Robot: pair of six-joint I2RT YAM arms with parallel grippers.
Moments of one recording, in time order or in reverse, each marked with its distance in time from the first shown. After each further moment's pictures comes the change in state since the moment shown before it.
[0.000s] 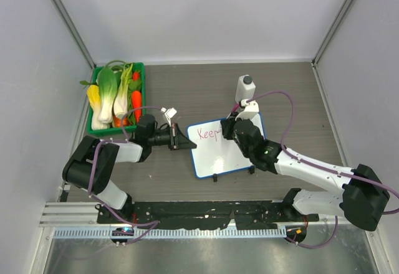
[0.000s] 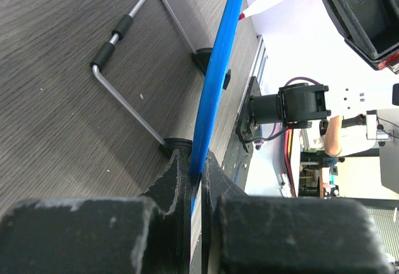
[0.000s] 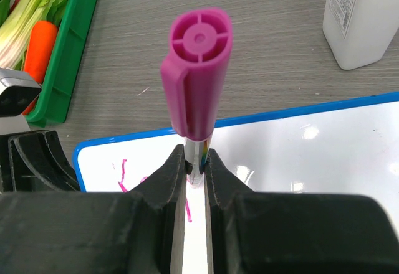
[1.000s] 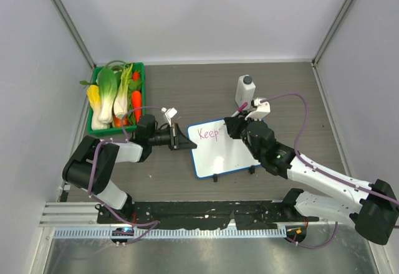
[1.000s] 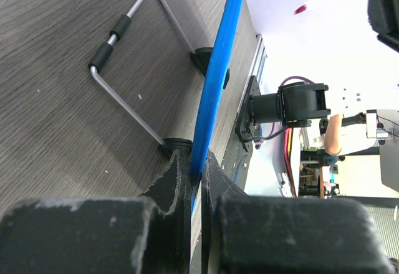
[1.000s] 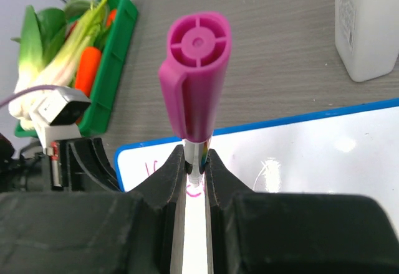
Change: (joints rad) left arm -0.003 0.000 0.002 -0.001 0.001 0.001; right arm -0.014 -0.140 -0.032 -0.022 -0.060 0.037
